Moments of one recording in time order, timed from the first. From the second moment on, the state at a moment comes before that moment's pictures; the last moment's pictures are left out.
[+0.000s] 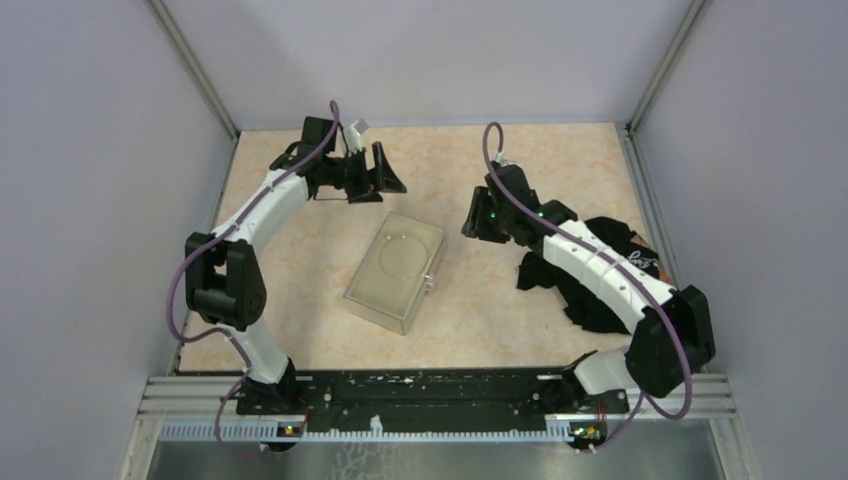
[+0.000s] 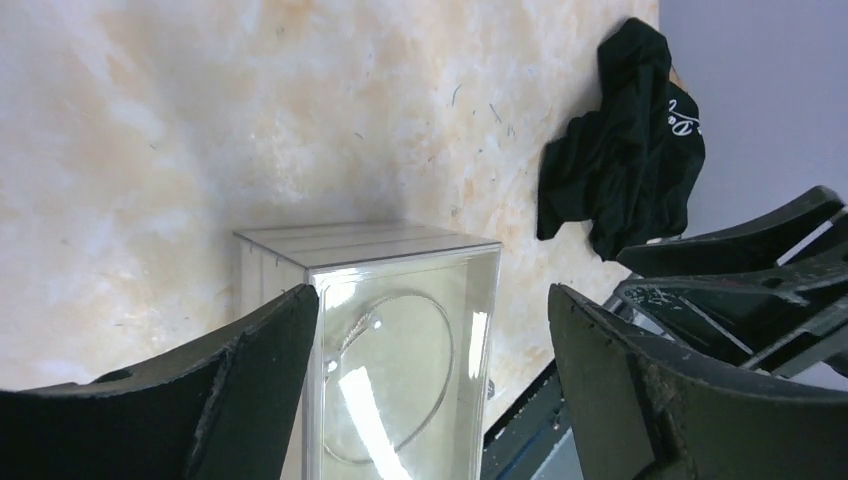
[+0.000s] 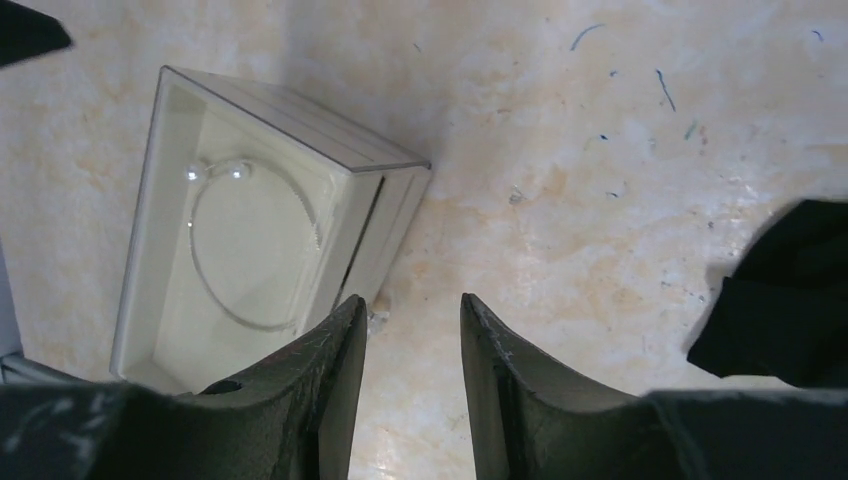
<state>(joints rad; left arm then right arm) -0.27 1.78 1.45 -0.48 0.62 -0.46 0.58 1.40 1.14 -0.54 0.02 0.63</state>
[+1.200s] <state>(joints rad) -0.27 1.62 1.28 -0.58 0.45 -0.39 0.57 1.76 1.11 -0.25 -0.12 0.79</state>
